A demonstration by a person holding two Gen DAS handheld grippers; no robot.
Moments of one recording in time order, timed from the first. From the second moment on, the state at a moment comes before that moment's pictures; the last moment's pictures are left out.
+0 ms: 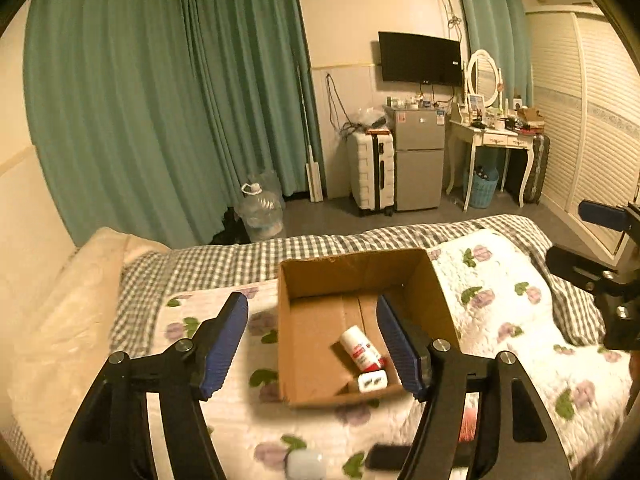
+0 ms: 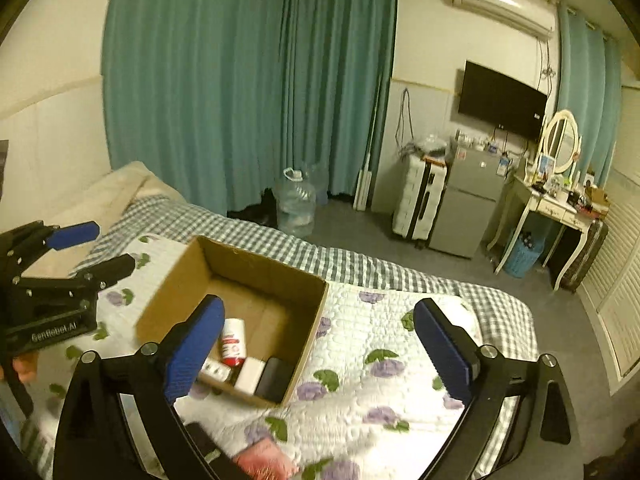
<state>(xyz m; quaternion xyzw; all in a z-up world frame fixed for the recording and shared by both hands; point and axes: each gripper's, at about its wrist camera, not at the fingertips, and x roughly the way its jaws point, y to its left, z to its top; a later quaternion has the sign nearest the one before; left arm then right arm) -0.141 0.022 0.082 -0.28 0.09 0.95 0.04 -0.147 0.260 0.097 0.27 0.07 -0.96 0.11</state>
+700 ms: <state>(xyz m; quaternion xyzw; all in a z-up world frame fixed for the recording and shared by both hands) -0.065 -0.039 -0.077 -0.41 0.06 0.91 0.00 -0.089 0.150 -0.075 0.40 0.16 -0.86 0.27</state>
